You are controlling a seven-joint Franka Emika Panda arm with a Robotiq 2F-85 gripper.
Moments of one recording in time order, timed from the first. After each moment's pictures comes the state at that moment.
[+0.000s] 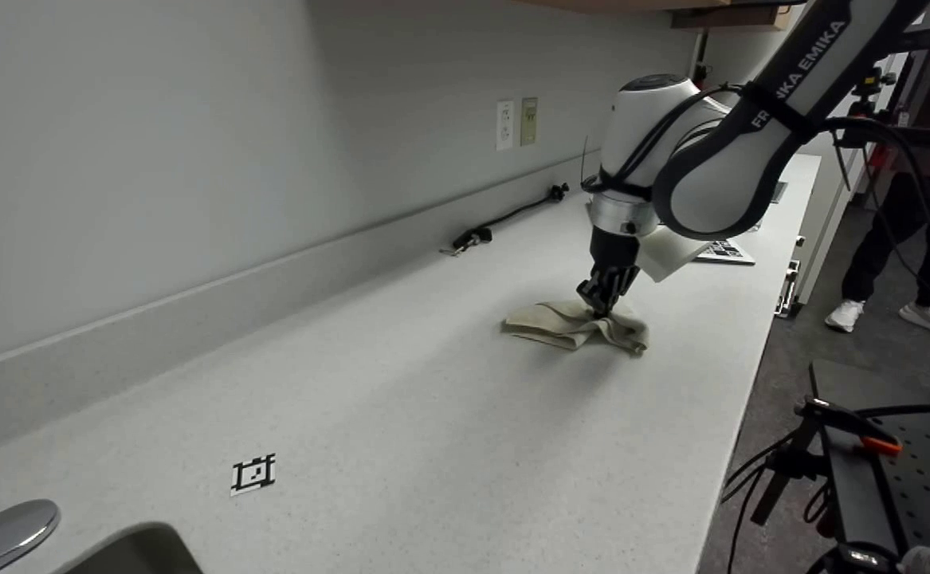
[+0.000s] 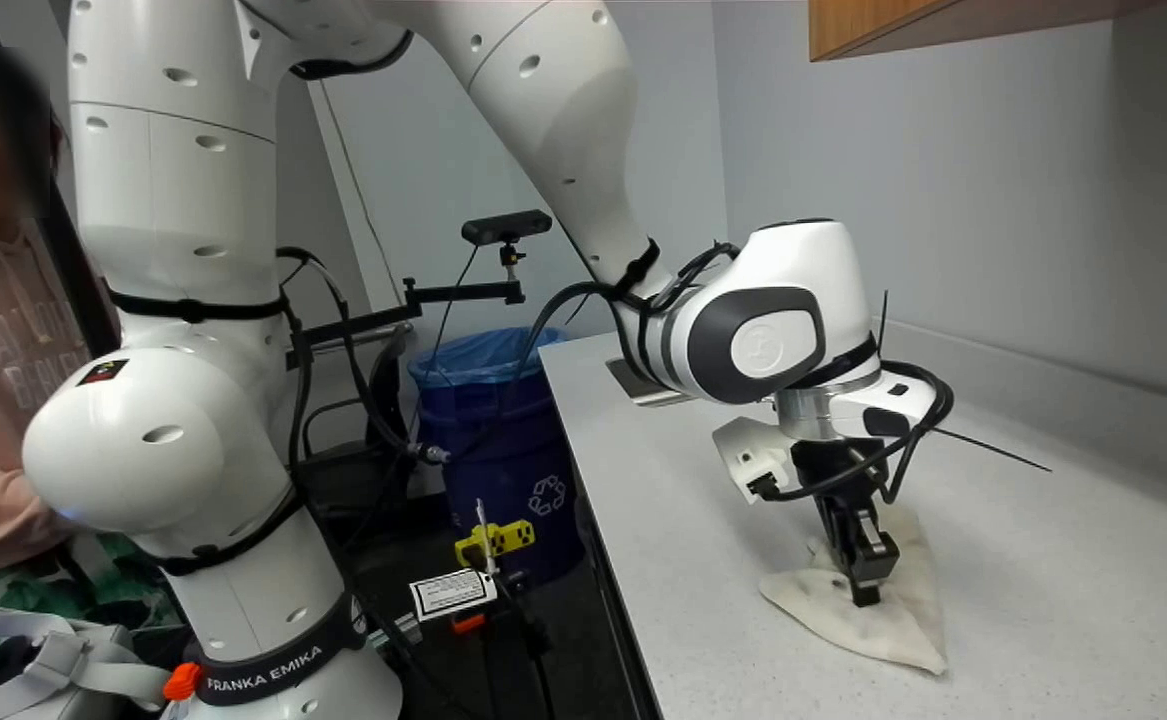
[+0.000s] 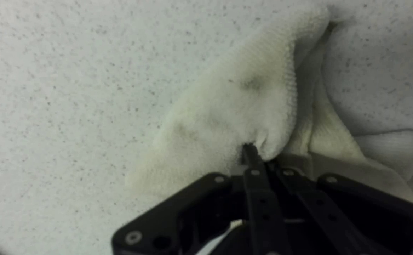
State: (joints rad) arm 0.04 0.30 -0.24 -2.39 -0.22 2.78 0.37
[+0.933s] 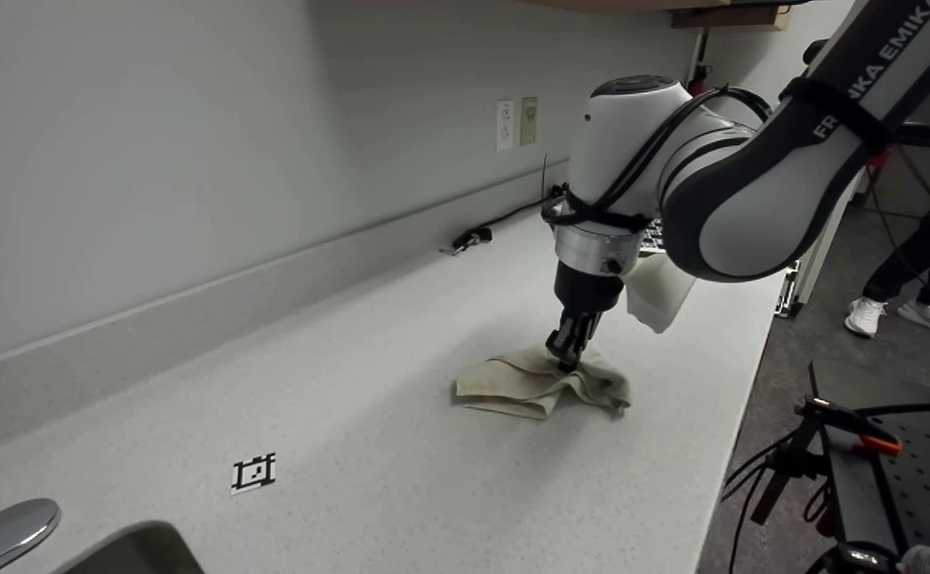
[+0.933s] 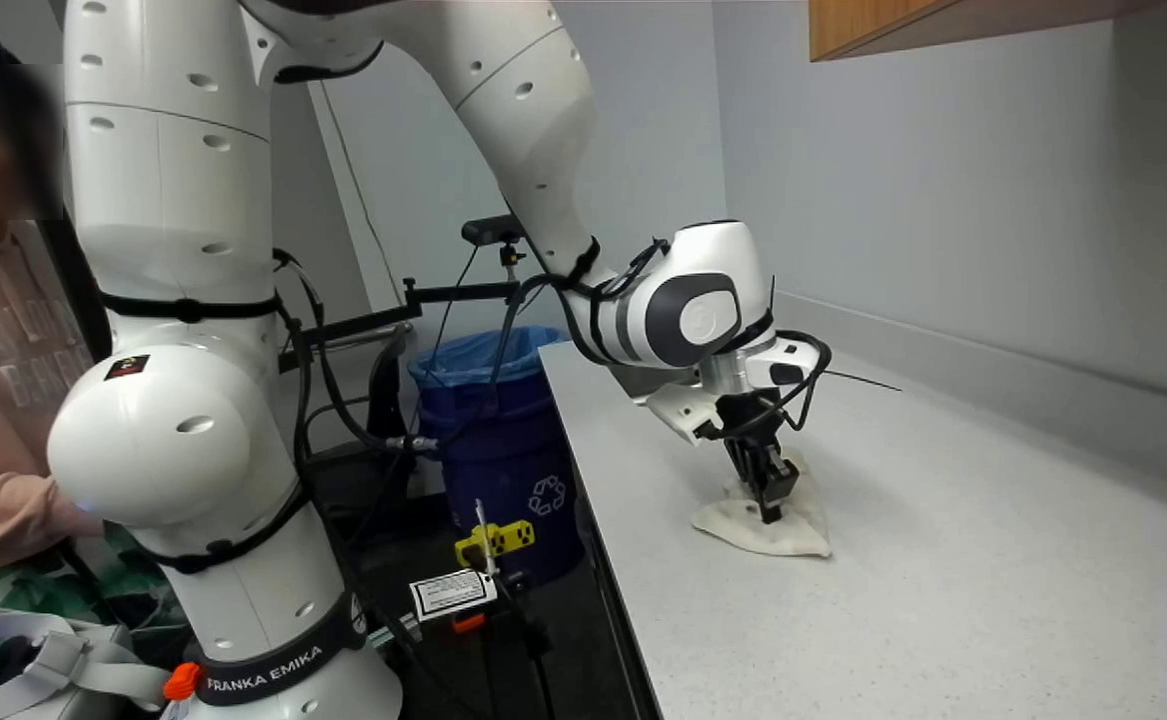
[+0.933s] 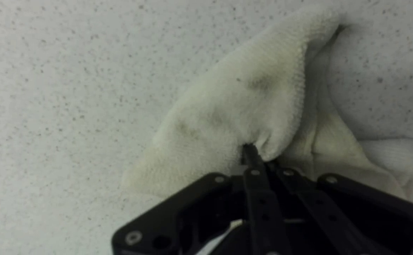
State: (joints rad) arm 0.17 0.28 -0.10 -2.41 -0.23 2.78 0.37
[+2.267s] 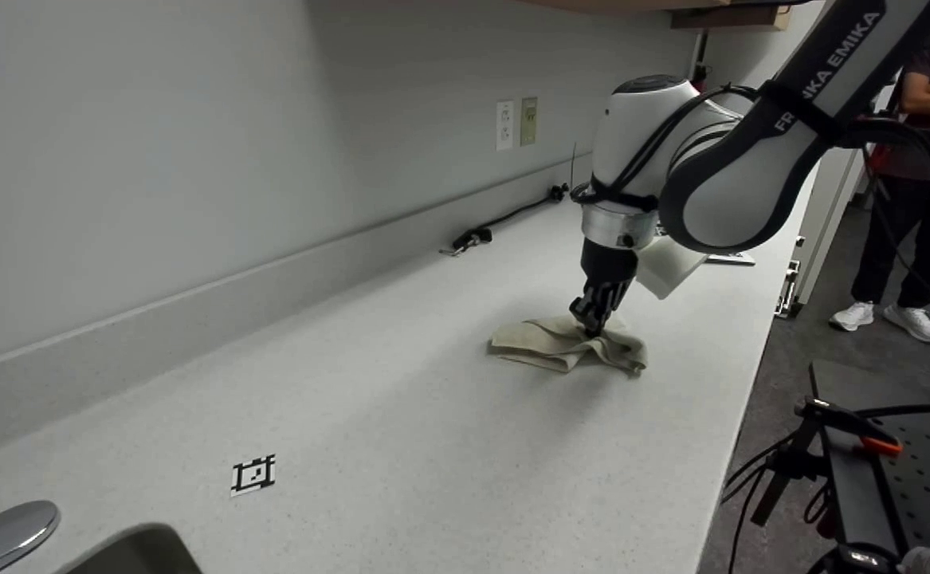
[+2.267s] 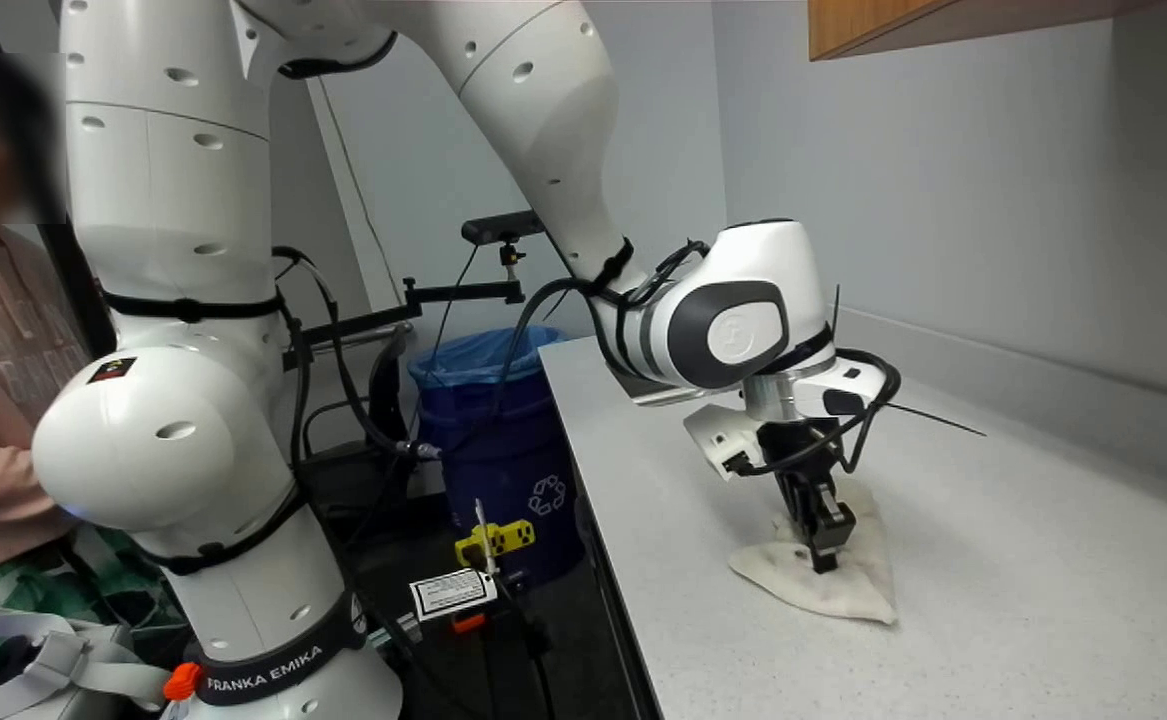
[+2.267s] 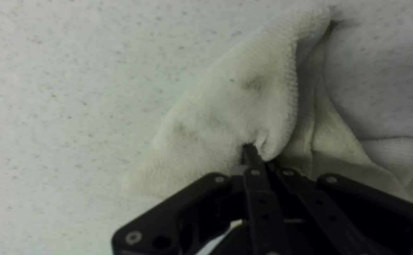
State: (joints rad) arm 0.10 0.28 -0.19 -2.42 -0.23 2.78 0.37
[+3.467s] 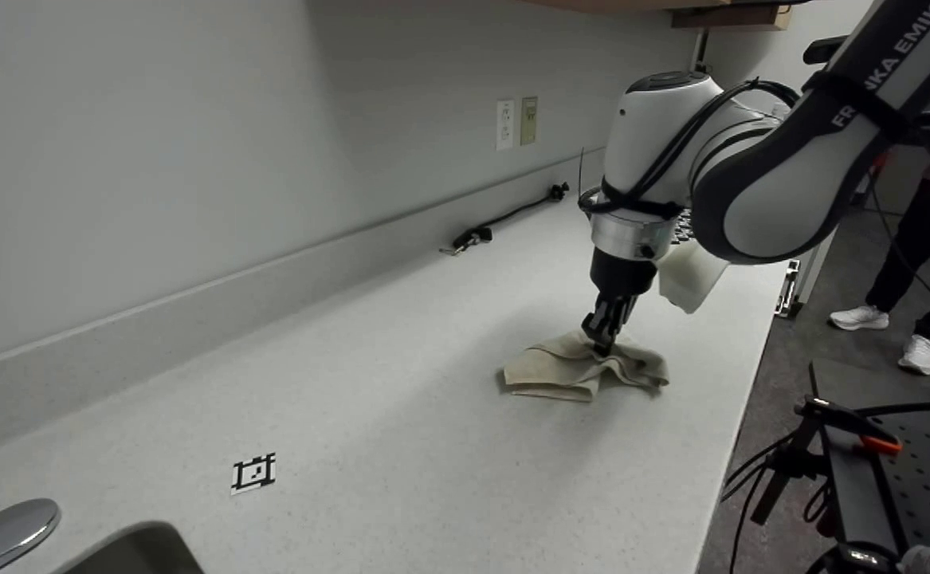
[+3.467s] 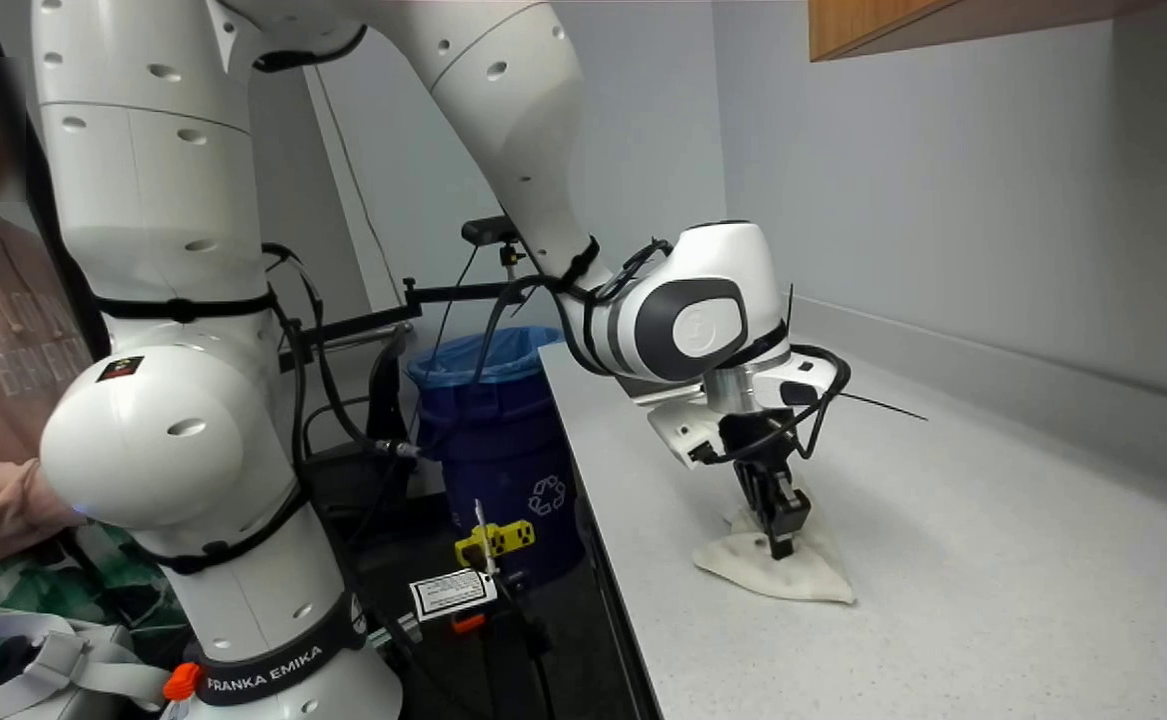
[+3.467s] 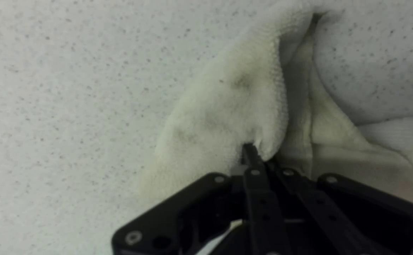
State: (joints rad) arm 0.13 0.22 -0.17 -2.50 -0.25 2.78 0.36
